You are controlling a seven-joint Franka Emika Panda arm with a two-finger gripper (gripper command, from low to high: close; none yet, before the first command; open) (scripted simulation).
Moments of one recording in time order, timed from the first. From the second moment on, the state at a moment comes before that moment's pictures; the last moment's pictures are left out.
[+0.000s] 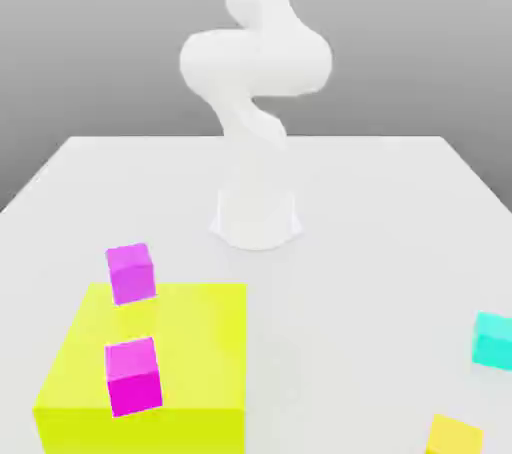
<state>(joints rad) 0.04 -0.71 -0.01 -2.29 0.01 2.32 0.74</state>
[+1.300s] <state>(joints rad) 0.33 0.55 0.05 -2.17 -0.07 2.72 0.14</state>
